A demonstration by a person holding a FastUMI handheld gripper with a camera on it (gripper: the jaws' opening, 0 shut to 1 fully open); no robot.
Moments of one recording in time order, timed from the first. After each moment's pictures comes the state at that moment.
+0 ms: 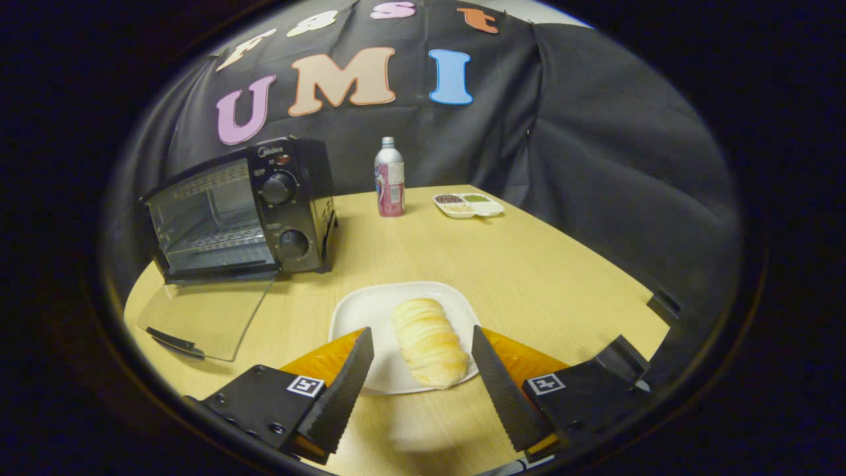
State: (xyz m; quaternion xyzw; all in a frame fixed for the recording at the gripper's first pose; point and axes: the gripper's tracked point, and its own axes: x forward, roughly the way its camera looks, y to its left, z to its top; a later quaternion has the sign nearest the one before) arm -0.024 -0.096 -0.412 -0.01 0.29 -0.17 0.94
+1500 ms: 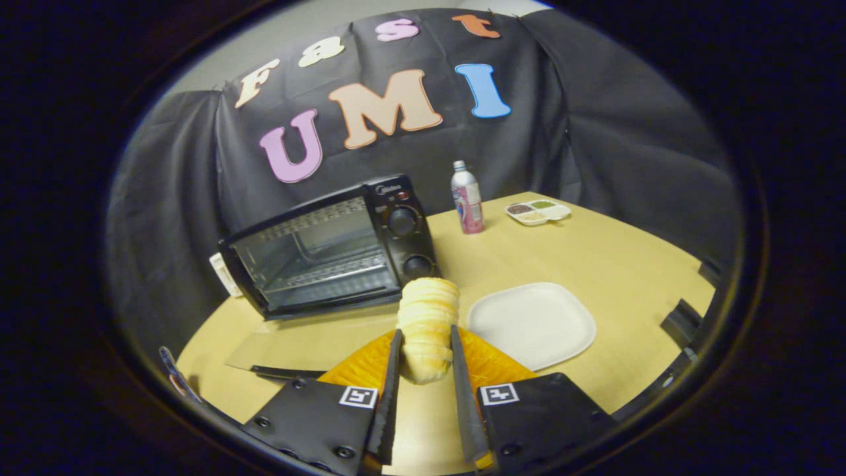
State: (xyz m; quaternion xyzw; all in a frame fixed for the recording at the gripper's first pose) arm -0.027 0.061 -0.357 0.13 0.23 -0.05 0.96
